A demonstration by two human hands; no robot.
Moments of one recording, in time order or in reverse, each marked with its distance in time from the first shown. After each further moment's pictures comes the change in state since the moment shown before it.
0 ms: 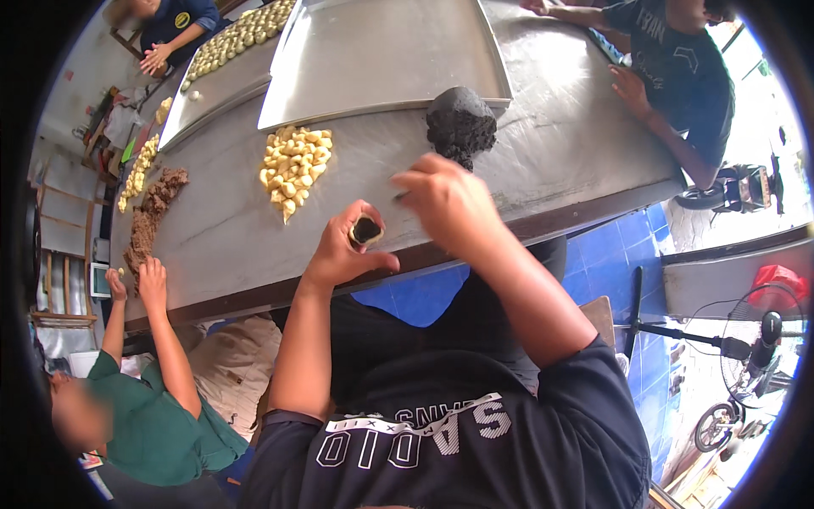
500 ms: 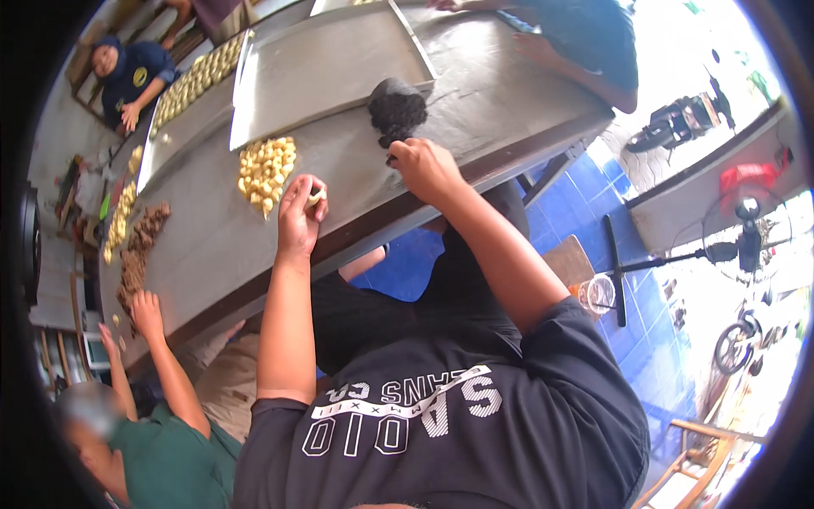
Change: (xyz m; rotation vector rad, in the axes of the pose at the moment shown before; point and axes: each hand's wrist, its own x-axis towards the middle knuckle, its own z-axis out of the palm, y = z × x) left_hand 0.004 -0.026 -0.020 -0.802 0.135 -0.018; right_hand -0.031 0.036 0.018 -0.230 0.139 0.162
